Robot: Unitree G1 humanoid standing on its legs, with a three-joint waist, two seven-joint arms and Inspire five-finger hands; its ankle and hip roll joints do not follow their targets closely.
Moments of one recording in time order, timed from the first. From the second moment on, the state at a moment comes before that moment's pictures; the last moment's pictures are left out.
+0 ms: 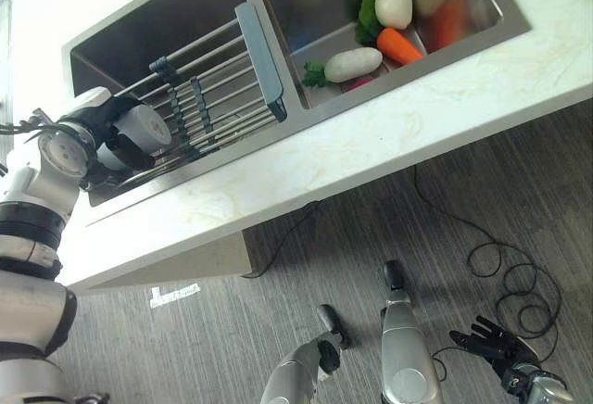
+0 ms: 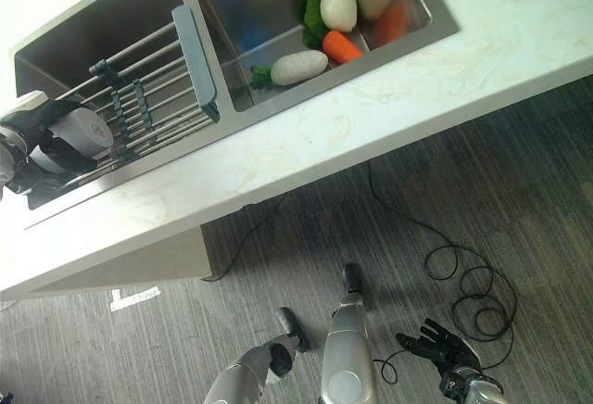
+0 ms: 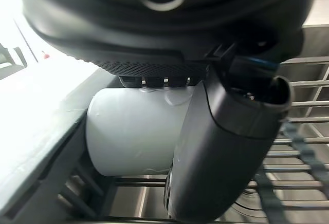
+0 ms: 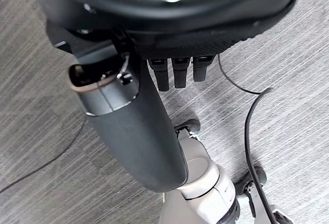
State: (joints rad) left arm -1.01 1.04 -0.51 0.91 0.18 0.06 -0.21; right arm -0.05 -0.53 -0.07 1.13 0.55 -0.10 0.26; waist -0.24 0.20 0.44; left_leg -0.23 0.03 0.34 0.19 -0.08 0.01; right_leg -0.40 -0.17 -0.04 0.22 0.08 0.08
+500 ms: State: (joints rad) left arm -1.01 1.03 -0.50 0.91 0.21 0.07 -0.19; right arm -0.05 -0.53 -0.04 1.09 0.55 -0.10 0.25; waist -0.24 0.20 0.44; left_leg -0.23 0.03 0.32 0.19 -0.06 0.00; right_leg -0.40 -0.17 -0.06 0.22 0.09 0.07
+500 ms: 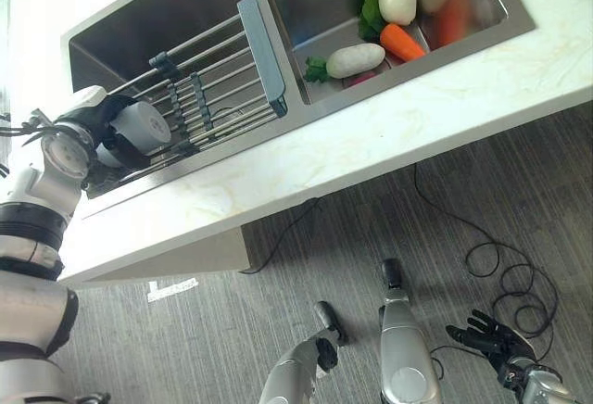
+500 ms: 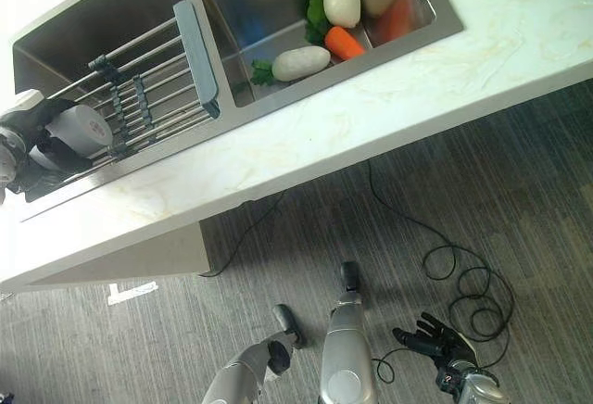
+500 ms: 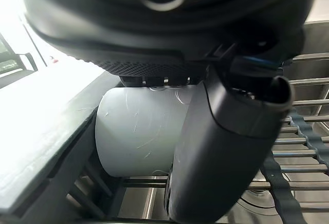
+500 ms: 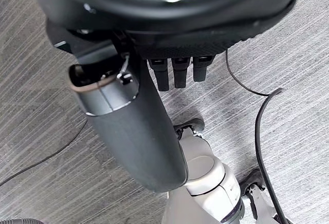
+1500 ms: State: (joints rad) left arm -0.99 1.04 -0.51 0.82 0.36 -0.05 -0.03; right arm -0.06 -0.53 -0.04 1.08 0.55 -0.08 0.23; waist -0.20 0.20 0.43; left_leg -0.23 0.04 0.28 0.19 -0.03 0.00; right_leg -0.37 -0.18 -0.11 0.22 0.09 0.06
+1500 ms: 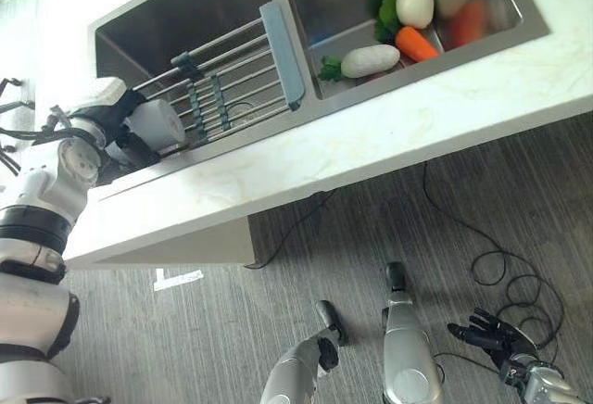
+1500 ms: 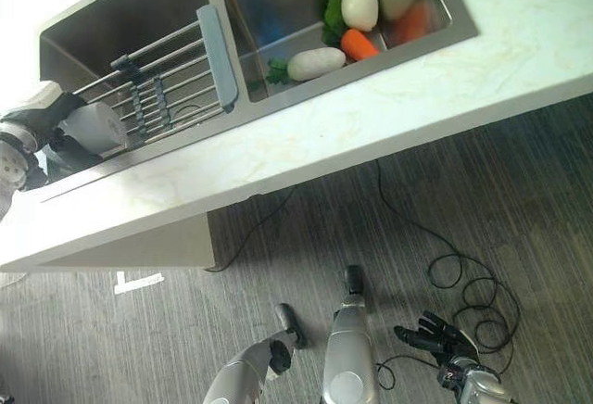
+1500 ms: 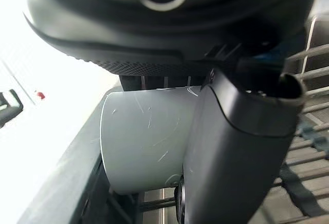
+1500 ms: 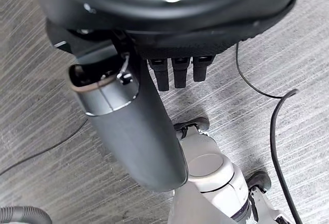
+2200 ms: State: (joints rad) left arm -0.64 1.33 -0.23 0.51 0.36 -0.17 0.54; right arm 0.11 -0.35 -0.11 1.30 0.51 -0.09 0.25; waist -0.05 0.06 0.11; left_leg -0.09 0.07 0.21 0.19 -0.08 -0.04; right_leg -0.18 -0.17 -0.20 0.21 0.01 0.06
